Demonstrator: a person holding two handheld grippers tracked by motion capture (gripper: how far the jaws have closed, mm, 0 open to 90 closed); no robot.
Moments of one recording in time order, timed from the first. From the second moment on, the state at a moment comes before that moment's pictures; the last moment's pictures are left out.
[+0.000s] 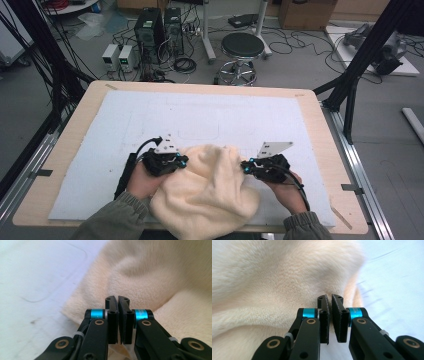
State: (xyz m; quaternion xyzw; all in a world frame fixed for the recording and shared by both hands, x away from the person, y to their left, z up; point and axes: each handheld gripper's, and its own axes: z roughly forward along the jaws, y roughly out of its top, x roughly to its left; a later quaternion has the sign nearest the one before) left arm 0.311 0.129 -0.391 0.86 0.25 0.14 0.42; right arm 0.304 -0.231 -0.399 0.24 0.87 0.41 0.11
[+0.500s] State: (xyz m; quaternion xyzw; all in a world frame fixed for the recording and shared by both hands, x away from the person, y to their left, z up) left arm 0.268 0.179 -0.370 0.84 0.25 0.16 0.45; right arm 0.249 -0.263 -0.347 0.20 0.87 0.42 0.17
